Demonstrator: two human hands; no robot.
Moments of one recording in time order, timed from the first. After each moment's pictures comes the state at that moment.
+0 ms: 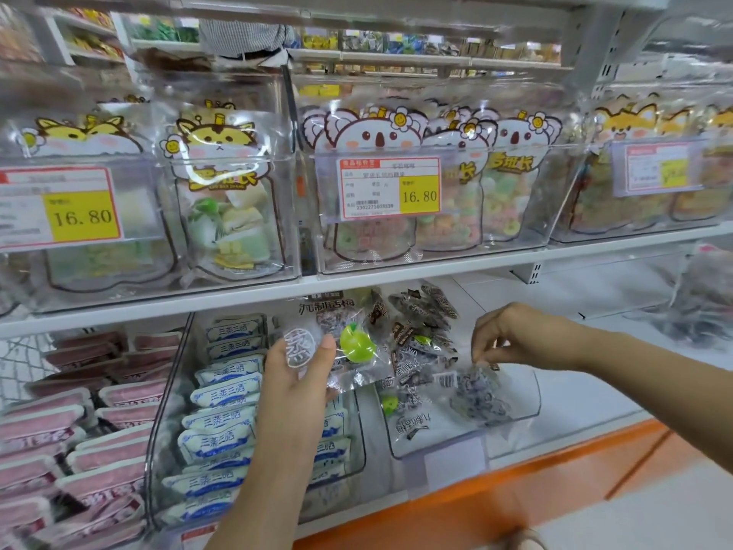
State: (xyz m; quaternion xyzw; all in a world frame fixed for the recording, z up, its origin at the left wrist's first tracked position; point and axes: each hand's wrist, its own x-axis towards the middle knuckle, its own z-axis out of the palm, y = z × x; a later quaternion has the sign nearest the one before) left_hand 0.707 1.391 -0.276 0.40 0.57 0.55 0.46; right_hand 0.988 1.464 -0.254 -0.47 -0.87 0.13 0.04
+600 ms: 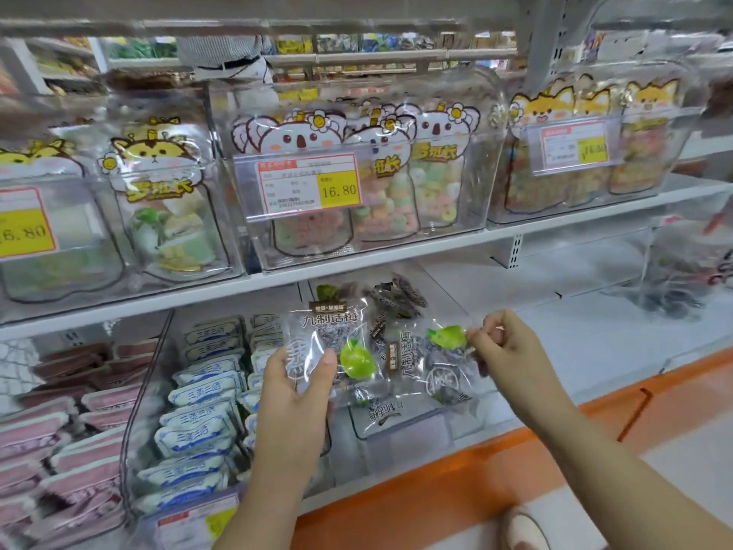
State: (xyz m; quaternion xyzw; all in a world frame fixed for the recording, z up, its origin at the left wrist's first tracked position) left_hand 0.744 1.362 -0.280 0.49 0.59 0.51 0.40; right_hand 0.965 1.388 -0.295 -0.60 -0.49 0.29 0.55
